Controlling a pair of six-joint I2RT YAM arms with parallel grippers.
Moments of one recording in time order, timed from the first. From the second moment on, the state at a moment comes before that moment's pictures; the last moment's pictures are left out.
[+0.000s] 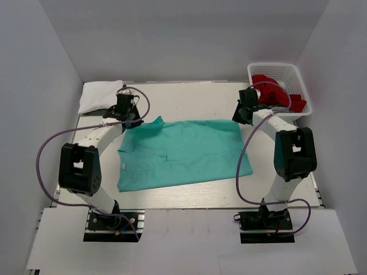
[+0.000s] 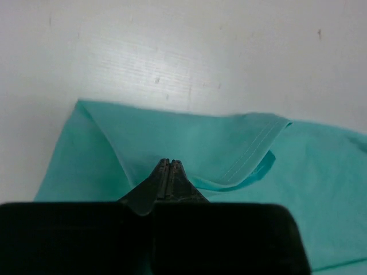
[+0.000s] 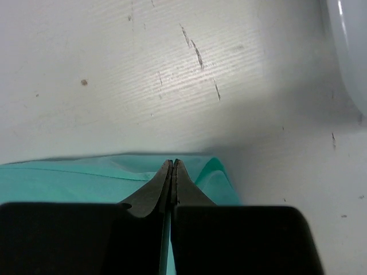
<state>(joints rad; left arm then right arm) -0.20 1.68 1.20 -0.32 -0.13 -0.45 0.23 1.82 1.28 -0.33 0.16 0.47</state>
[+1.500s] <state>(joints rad) -0.21 0.82 0.51 -0.71 0.05 -0.88 0.23 1.42 0.86 -0.36 0.37 0.56</state>
